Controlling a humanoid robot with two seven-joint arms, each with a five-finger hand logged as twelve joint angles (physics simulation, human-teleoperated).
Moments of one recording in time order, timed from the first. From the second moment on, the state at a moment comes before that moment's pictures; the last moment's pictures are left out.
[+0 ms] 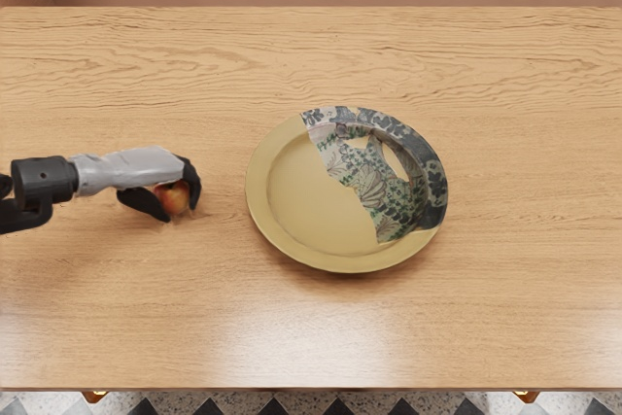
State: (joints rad) left arm -1.00 0.68 -0.01 -1.01 1.56 0.05 -0.61; right arm 0.00 0.00 -0.33 0.13 -0.05 -0.07 0.02
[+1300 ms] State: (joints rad) left arm -1.28 0.42 0.08 -1.00 0.93 -0.03 -0.61; right arm 0.00 0.00 -0.33 0.13 -0.05 -0.07 0.02
